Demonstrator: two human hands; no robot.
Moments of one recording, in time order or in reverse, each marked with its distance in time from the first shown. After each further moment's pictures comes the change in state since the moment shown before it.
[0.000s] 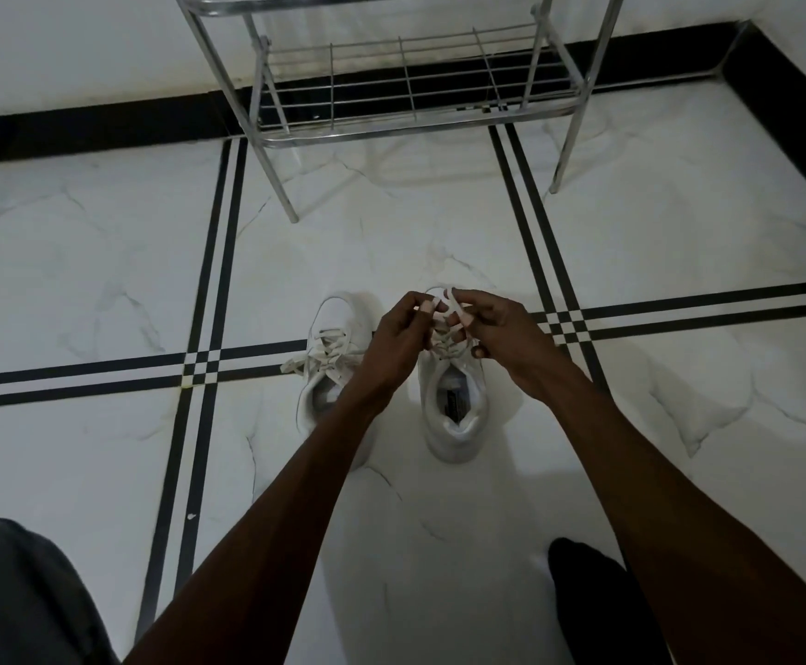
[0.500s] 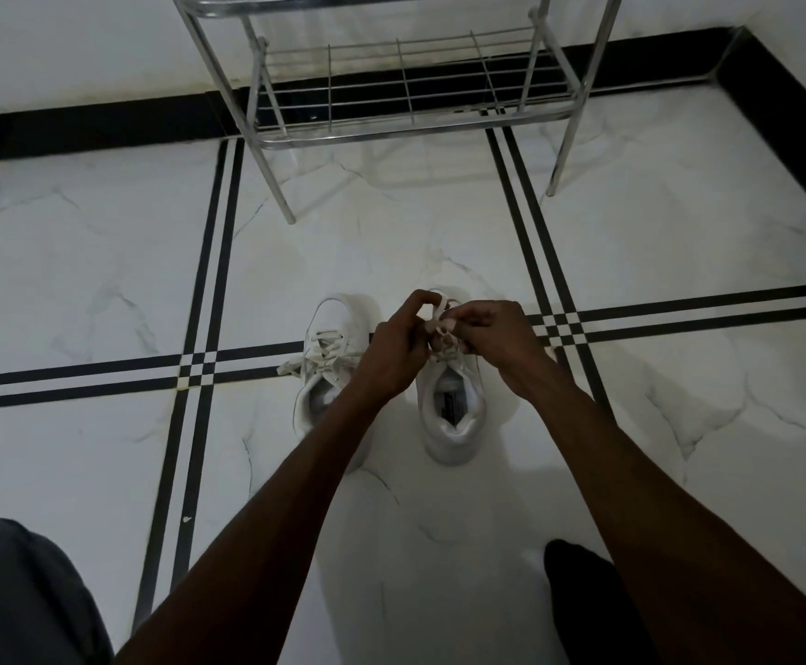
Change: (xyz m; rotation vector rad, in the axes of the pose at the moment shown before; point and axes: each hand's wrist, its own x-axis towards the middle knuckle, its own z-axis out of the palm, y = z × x) left_hand 0.006 -0.008 -0.006 0.411 -0.060 0.220; right_hand 0.007 0.000 0.009 -0.016 0.151 0.005
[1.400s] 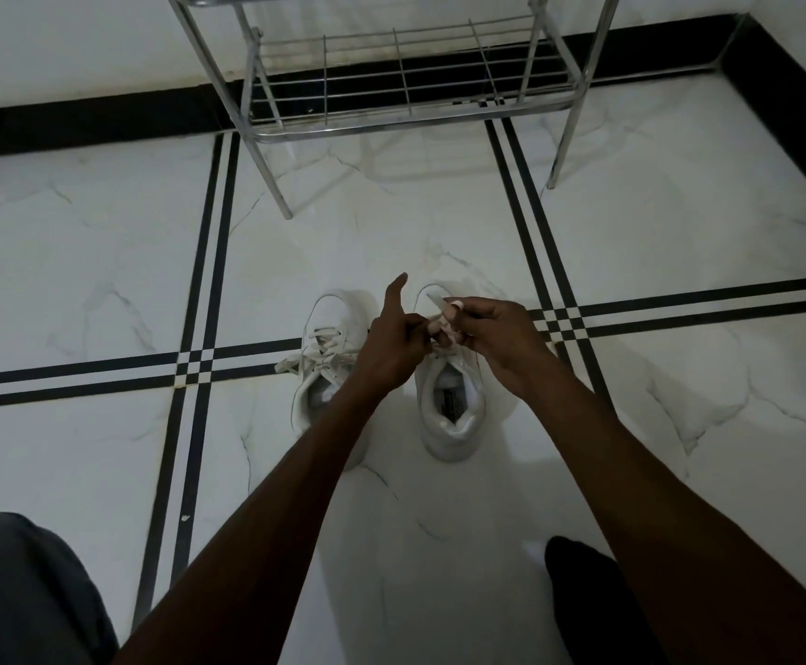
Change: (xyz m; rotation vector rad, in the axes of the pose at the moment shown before) left_hand 0.010 -0.017 0.007 -0.154 0.009 -0.186; right_hand -0.004 0.003 -0.001 0.250 -0.099 0.011
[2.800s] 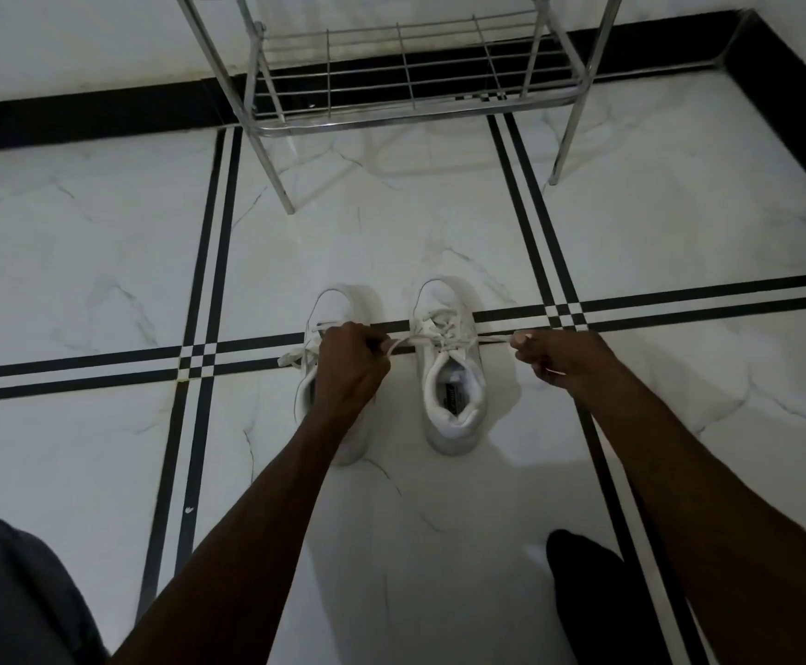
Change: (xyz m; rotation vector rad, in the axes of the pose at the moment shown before) left_hand -0.035 -0.016 -0.031 0.432 0.271 -0.022; right_hand -0.021 0.007 -0.068 -0.009 0.298 0.431
